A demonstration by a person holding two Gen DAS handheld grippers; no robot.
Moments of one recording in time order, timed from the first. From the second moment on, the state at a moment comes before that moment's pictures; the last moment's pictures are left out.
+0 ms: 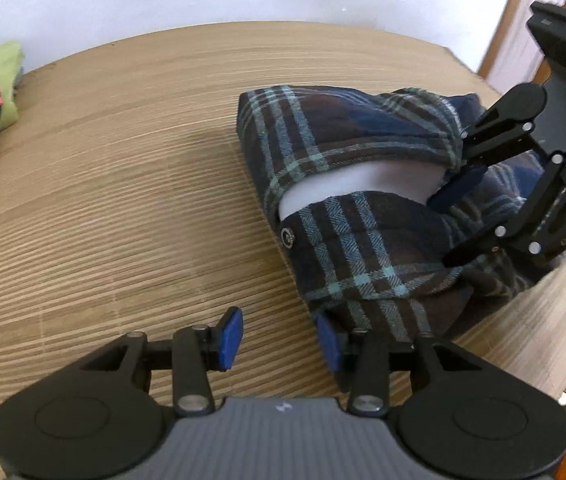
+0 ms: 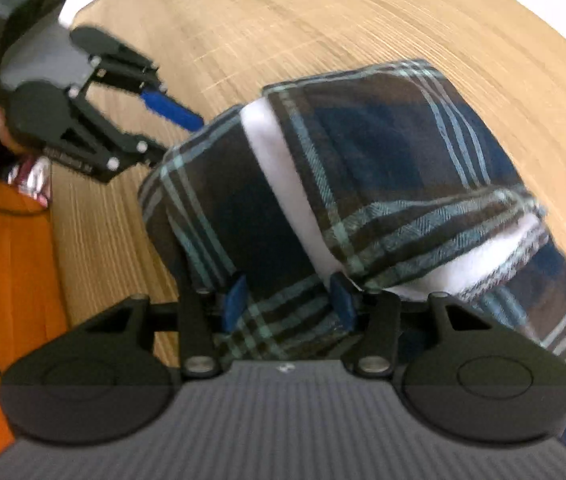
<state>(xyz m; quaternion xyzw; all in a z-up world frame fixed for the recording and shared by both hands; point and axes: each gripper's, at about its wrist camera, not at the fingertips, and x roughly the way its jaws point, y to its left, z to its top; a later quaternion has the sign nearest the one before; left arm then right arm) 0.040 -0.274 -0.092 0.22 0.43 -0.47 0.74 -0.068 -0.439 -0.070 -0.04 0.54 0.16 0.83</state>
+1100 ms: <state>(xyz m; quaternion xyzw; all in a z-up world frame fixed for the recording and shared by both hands) 0.006 -0.320 -0.054 0.15 0.38 -0.43 0.81 -0.079 -0.488 -0.068 0.02 0.44 0.07 0.90</state>
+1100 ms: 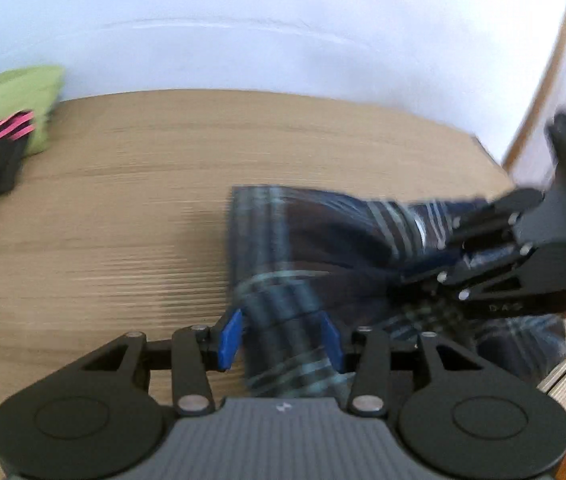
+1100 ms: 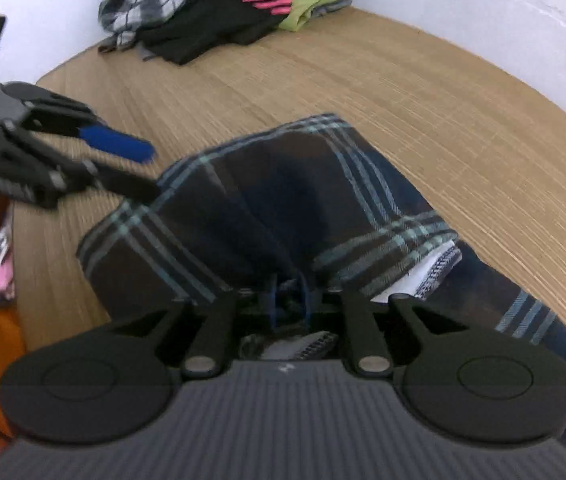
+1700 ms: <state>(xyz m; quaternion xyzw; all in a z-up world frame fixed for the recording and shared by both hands) -0.084 -0.394 -0.099 0.40 0.17 -0.46 0.77 -0.339 -0.595 -0.098 0.24 0.41 -0.40 0.78</state>
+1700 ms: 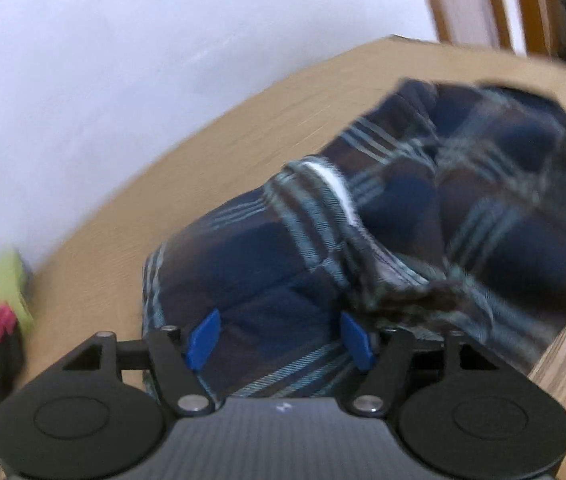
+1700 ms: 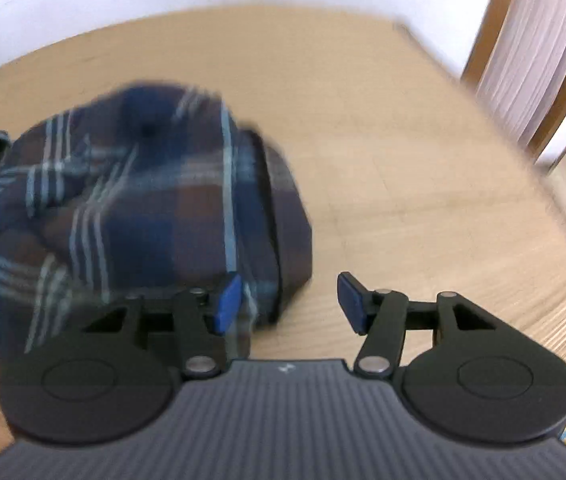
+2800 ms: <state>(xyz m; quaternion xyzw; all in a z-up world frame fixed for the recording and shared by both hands) 0.028 -0.301 -0.051 0.20 0.32 -0.50 0.78 -0.255 -0.405 -0.014 0.26 0.28 -0.06 0.92</state>
